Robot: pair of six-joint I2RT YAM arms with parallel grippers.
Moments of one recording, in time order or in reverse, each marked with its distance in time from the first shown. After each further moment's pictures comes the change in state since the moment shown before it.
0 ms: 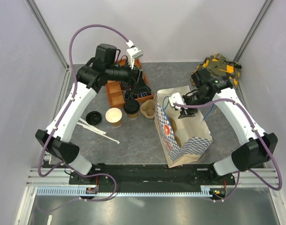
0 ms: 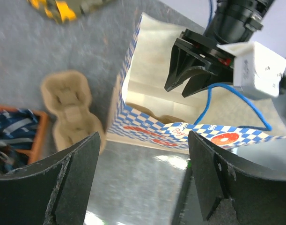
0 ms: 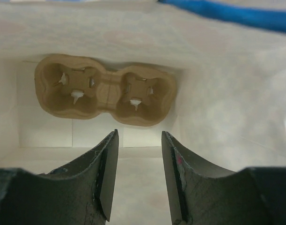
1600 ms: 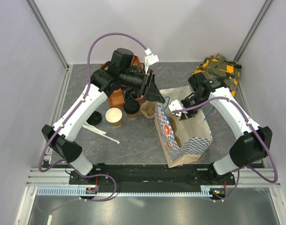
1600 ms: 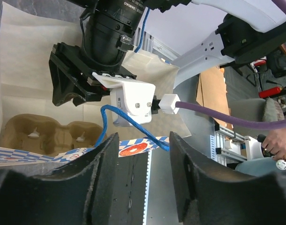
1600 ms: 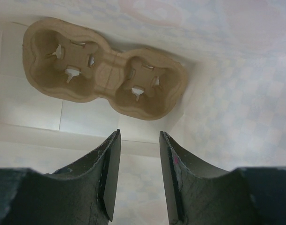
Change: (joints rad) left arm -0.155 0.042 -0.019 0.082 0.221 -0.330; right arm 0.000 0.048 -0.078 0.001 0.063 -0.216
